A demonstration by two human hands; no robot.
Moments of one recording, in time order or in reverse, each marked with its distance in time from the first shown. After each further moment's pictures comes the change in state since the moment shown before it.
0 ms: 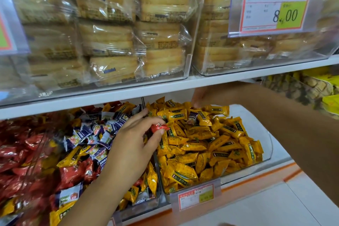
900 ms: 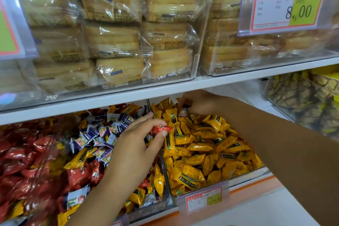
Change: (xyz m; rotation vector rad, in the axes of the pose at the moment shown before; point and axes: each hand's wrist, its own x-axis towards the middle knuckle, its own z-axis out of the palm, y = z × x) left_hand -0.003 -0.003 -0.005 -0.016 -0.006 -0.018; right_hand 0.042 -0.009 0.035 0.165 0.108 0.074
